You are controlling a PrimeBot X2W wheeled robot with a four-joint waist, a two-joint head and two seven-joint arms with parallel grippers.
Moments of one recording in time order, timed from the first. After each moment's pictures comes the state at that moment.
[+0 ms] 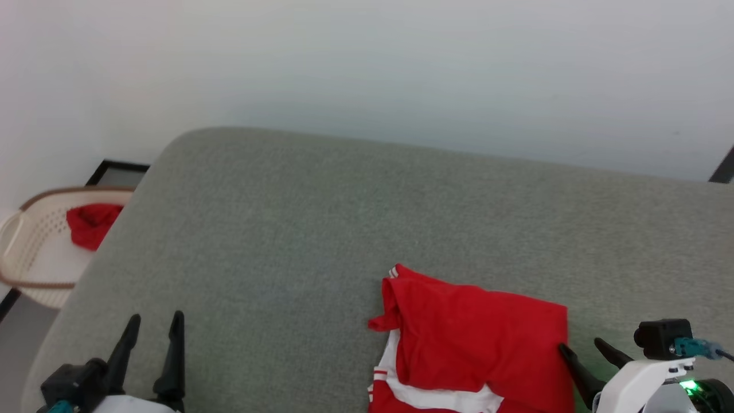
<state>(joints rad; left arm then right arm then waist) 0.03 0.29 0.03 0.22 -0.42 -0.12 -0.25 -0.07 -0.30 0.20 0.25 0.48 0.13 0.21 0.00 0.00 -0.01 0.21</state>
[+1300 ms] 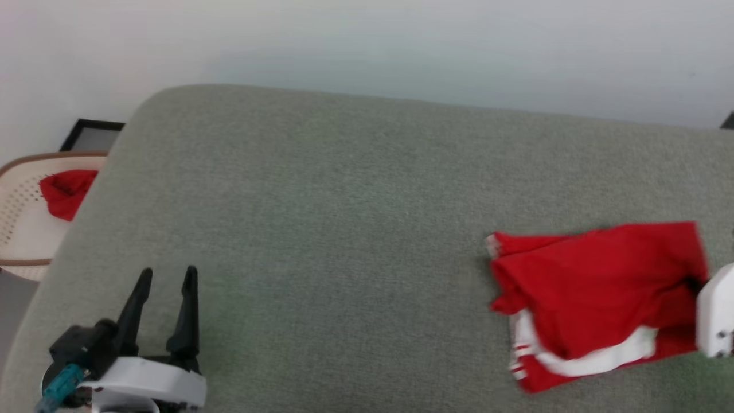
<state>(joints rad) -0.08 0.26 0.01 0.19 -0.41 -0.13 -0.26 -0.28 -0.42 -0.02 0.24 0.37 0.13 0.66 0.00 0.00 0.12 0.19</state>
